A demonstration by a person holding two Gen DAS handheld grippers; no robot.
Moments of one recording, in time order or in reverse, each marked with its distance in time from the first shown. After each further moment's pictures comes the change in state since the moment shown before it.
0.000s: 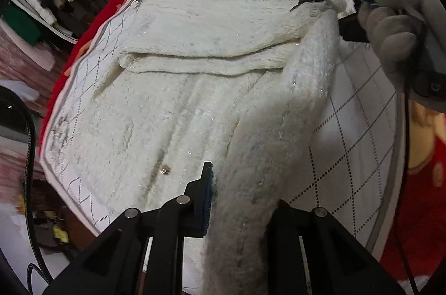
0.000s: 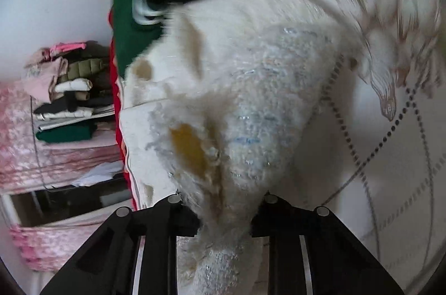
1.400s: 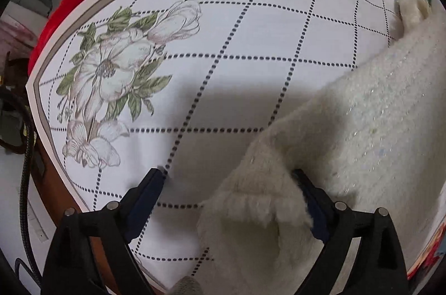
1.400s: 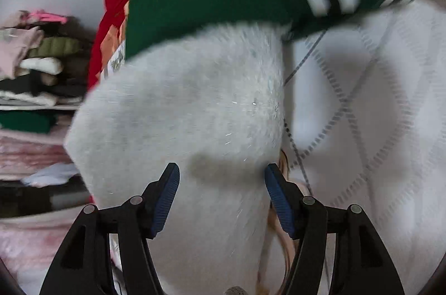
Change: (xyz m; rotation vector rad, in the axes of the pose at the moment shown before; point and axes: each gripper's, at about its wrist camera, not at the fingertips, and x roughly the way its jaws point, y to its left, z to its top) left arm 0.181 0.359 0.012 -0.571 0.305 -0.008; right arm 0.116 0.126 0.058 -0.140 -0.021 -0.179
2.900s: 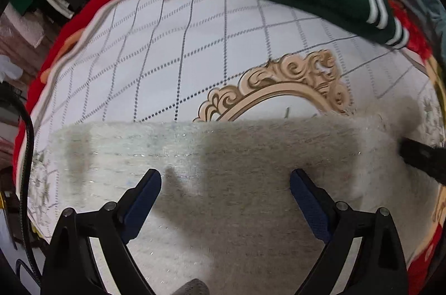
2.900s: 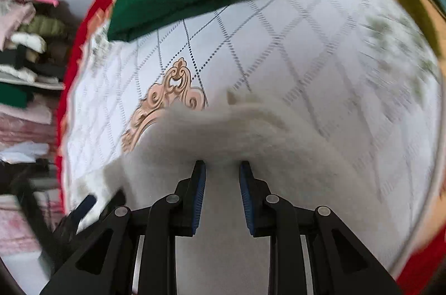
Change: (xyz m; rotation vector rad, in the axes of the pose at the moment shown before) left arm -0.054 -0.268 -0.001 0.404 -0.229 -0.065; right arm -0.091 -0.037 -0.102 -0.075 -0.057 -0.267
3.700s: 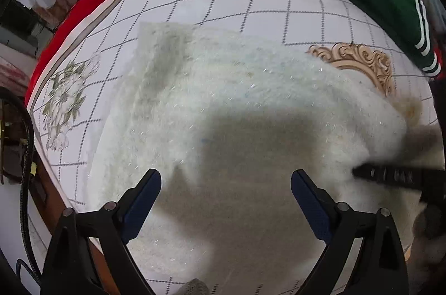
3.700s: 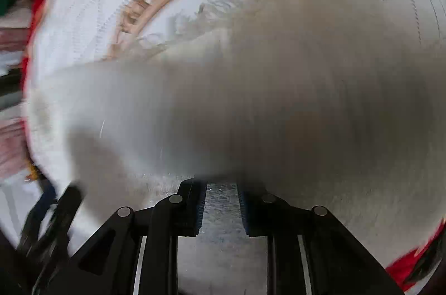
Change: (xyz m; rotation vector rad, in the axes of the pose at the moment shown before) left arm -0.030 0.103 -0.073 -0.249 0.115 0.050; right arm 0.095 0.103 -0.048 -0.264 0.403 -0.163
